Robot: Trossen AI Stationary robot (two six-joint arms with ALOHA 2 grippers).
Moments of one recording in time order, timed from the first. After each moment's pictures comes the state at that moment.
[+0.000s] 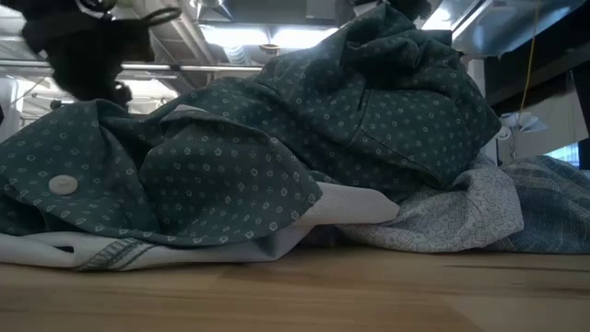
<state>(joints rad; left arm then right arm) -0.25 0.94 0.59 -0.64 -0.28 -0.52 -0.32 1.46 1.66 -1.06 0.27 -0.53</state>
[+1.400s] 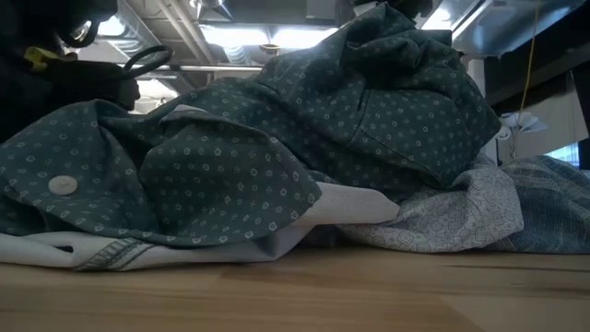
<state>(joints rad) -0.46 1.32 0.56 -0.45 -0.19 -0.51 -0.27 1.46 1.66 -1.06 0.32 -0.54</state>
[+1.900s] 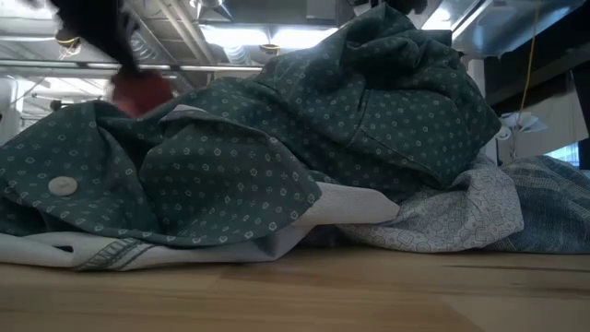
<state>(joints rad) -0.46 1.07 0.90 -0.95 -0.59 -0.47 -0.23 1.46 1.65 -0.99 0.32 -0.59</state>
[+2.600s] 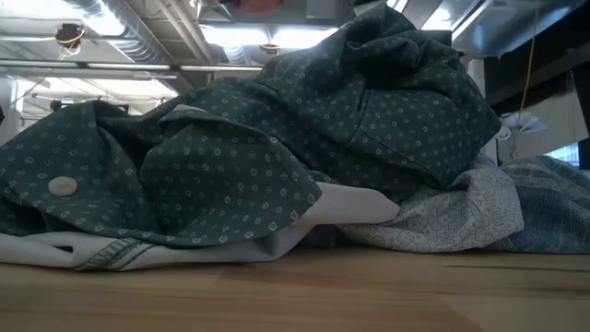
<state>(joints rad) -0.28 1.04 0.97 -0.18 -0.83 0.28 -0.06 1.51 1.48 -0.36 -0.03 -0.57</state>
